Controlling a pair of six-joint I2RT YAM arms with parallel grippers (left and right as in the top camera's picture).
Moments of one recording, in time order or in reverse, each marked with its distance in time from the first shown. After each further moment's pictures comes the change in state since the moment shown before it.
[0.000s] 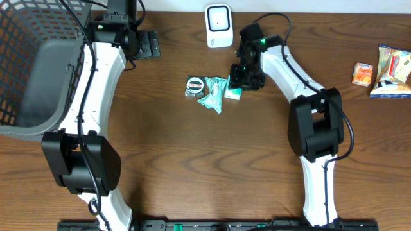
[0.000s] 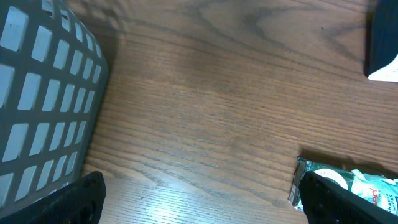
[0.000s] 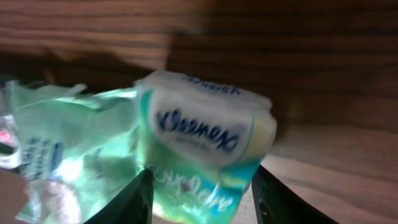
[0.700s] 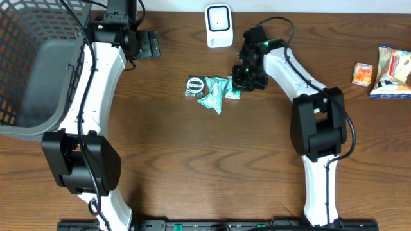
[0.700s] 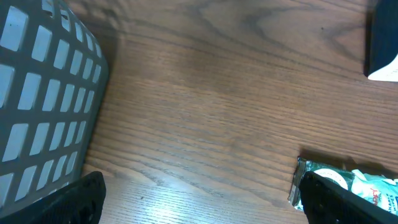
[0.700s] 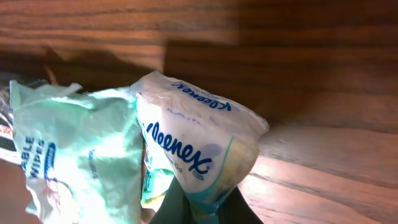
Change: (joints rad) left arm 0.000 0.000 0.000 0.000 0.000 0.000; right arm -0.038 -0.005 -0.045 0.031 -0.092 -0.003
